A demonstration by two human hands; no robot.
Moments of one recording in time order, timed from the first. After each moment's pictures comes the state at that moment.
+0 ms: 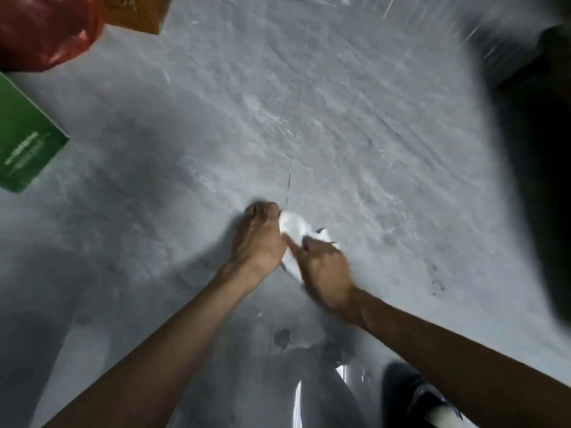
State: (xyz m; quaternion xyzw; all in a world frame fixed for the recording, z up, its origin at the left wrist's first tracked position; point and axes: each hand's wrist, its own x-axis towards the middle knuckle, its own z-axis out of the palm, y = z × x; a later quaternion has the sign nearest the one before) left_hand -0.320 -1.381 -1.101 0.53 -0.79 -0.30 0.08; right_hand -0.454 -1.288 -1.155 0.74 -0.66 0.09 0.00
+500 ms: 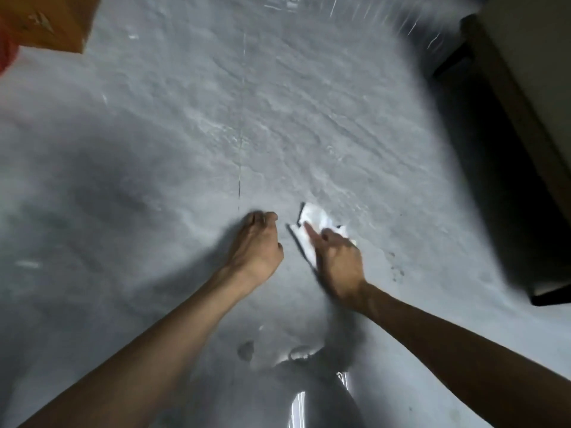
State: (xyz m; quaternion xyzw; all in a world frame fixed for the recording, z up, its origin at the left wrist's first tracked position) left_hand -0.386 -1.363 -1.086 0.44 -0.84 -0.32 0.03; right_hand -0.540 -1.256 -1.136 0.60 -0.79 0.07 -0.01
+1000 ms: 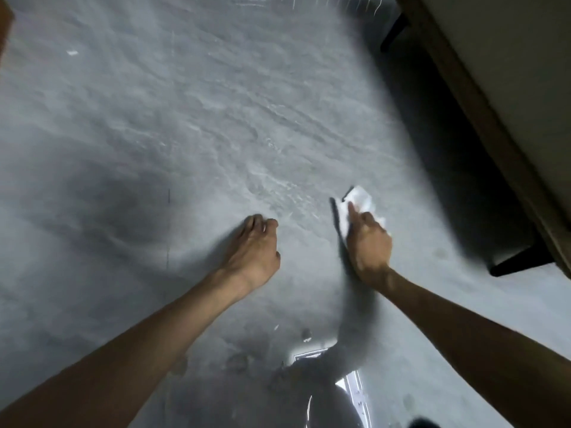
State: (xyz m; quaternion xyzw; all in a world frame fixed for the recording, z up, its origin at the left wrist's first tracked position) left_hand -0.481 -1.299 -1.084 0.34 -0.90 -0.25 -0.07; right_hand -0.676 -1.171 -1.144 0.39 -0.92 0.07 0.01
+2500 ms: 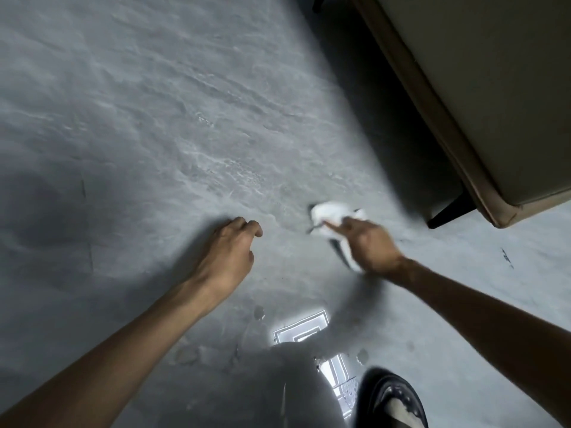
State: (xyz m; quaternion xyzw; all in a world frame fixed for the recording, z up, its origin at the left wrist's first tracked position) left_hand -0.526 -1.238 -1.094 0.26 -0.91 -0.32 0.00; right_hand -0.749 -1.033 -1.133 0.61 -0.79 0.02 0.03
